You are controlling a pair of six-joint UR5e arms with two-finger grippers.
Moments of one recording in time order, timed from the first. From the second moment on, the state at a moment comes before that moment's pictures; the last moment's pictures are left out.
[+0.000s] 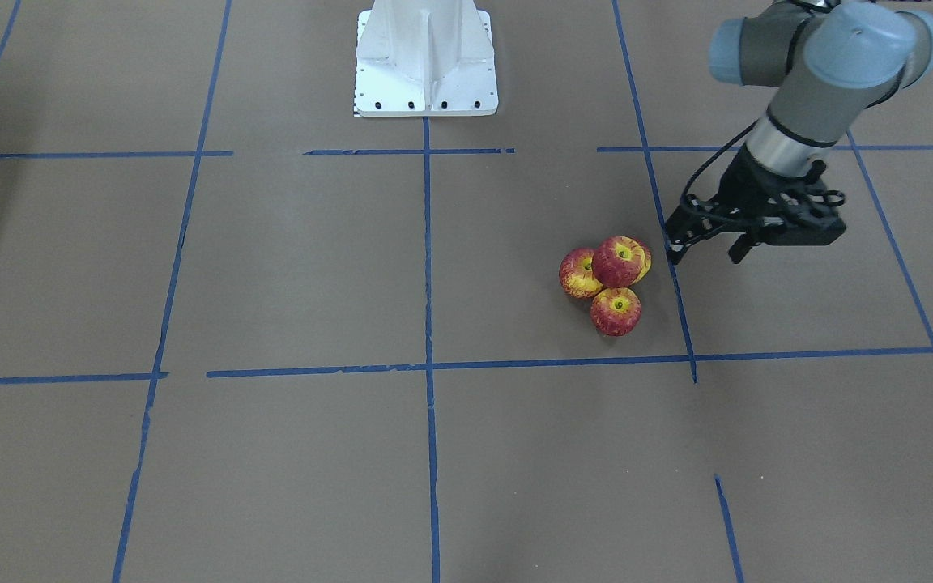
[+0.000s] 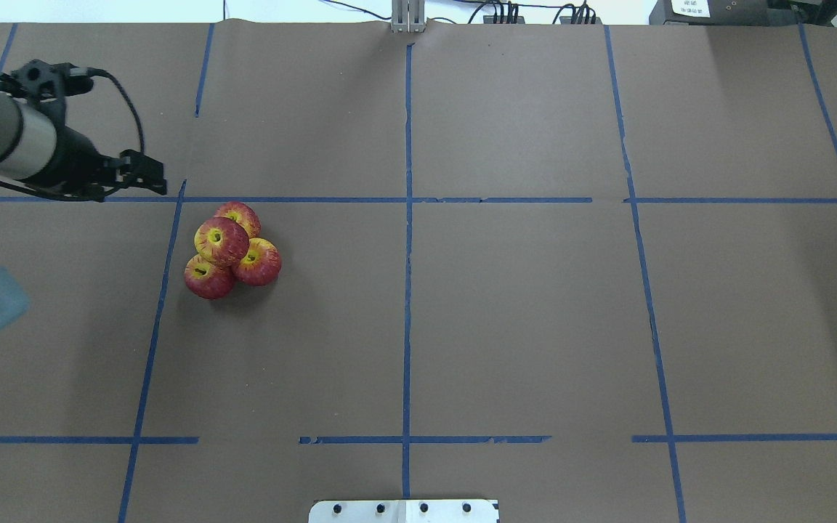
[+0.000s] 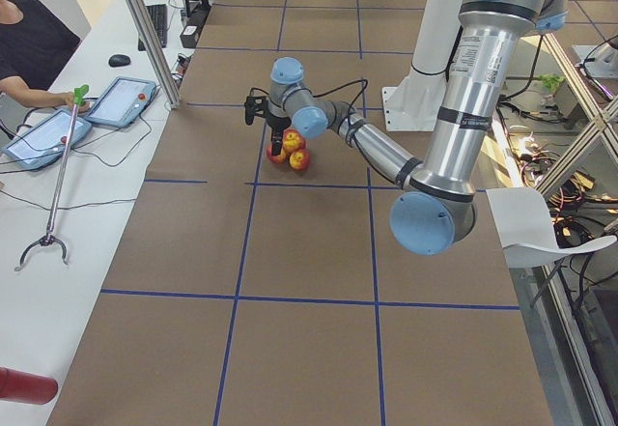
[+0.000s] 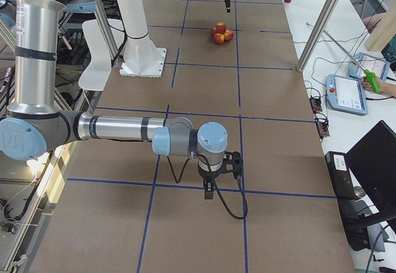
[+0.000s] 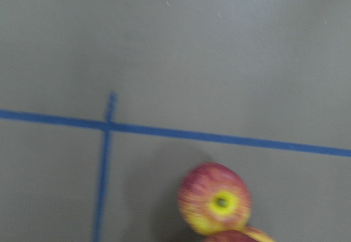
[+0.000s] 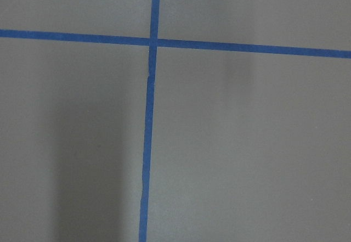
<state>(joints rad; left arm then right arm) -0.95 -1.74 -1.92 -1.86 -2.08 -0.98 1.59 -1.71 1.71 -1.59 2.29 -0.06</state>
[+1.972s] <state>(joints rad) -1.63 -1.46 -1.67 -1.50 -2.38 0.11 1.59 -1.71 1.71 -1.59 2.29 -0.06</state>
